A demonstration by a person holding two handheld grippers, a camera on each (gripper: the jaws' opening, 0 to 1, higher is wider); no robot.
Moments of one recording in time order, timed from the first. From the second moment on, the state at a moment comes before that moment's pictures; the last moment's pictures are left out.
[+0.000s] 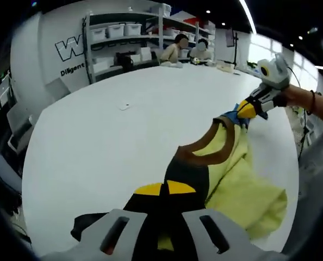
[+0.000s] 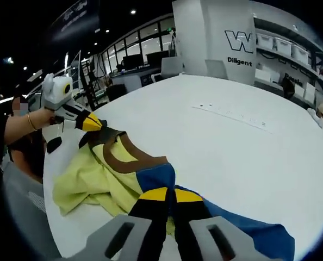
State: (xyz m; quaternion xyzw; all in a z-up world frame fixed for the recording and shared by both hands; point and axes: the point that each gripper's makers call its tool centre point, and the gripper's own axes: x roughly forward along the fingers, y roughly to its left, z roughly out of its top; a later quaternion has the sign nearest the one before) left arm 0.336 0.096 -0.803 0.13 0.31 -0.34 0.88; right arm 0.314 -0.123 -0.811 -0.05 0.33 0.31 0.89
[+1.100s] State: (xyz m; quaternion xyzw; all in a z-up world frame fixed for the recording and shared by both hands) left arm 0.451 0.105 -0.804 0.16 0.28 -0.24 0.91; right arm 0.431 -0.116 -0.802 -0.13 0.30 0.24 0.91
